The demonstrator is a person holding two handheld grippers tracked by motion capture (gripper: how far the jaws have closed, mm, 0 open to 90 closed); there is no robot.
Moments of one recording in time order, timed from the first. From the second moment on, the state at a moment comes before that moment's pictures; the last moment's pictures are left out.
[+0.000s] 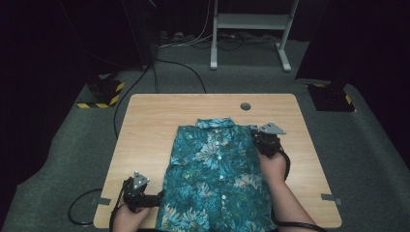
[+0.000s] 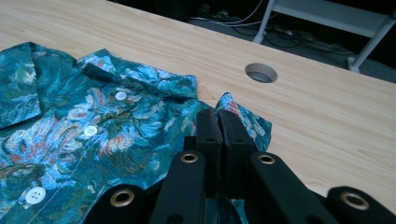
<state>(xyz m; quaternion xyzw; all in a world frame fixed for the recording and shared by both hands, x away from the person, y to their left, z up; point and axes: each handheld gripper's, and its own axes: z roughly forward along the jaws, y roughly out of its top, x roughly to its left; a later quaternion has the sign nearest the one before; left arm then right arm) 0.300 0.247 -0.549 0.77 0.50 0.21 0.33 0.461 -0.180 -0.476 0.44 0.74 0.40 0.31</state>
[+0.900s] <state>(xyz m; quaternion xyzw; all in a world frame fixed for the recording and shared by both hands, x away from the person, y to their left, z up) 0.300 0.247 -0.549 0.77 0.50 0.21 0.33 0.475 -0.172 -0.530 0.46 0.77 0.35 0.27</state>
